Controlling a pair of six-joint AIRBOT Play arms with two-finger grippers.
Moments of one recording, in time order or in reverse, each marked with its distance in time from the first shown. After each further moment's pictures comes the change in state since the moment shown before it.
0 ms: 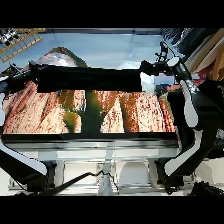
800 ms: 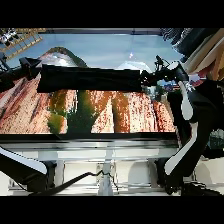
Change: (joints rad) left arm 0.061 0.046 0.055 0.049 -0.270 0.133; right arm -0.062 -0.167 0.075 0.066 0.299 0.024
